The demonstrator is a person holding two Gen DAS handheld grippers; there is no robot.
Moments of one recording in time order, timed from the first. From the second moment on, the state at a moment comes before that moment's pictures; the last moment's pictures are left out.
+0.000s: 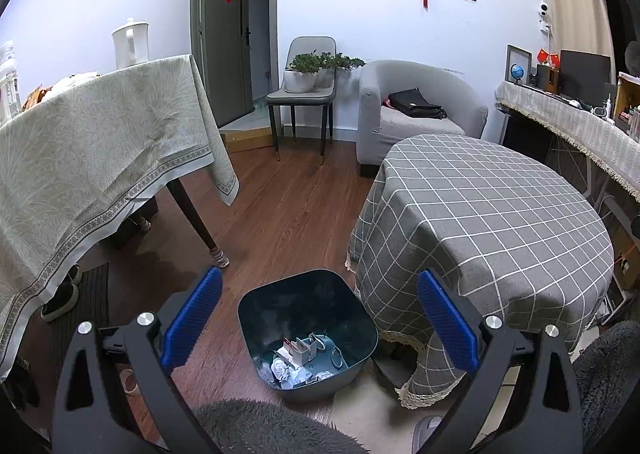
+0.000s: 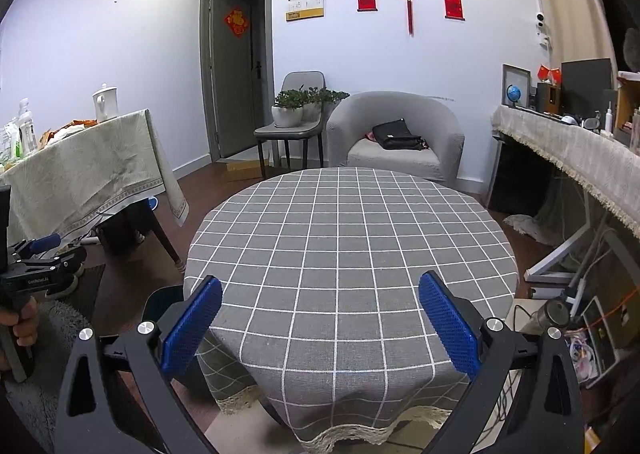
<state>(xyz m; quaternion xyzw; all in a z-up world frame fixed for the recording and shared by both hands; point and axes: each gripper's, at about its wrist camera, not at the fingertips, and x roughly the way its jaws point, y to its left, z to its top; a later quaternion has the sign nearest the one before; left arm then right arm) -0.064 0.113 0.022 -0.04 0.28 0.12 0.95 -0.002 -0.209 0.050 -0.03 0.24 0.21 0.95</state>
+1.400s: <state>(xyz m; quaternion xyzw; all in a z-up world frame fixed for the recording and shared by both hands) -0.063 0.114 0.019 -0.04 0.29 0.12 0.95 -0.002 -0.208 0.048 -0.03 0.24 0.21 0.95</state>
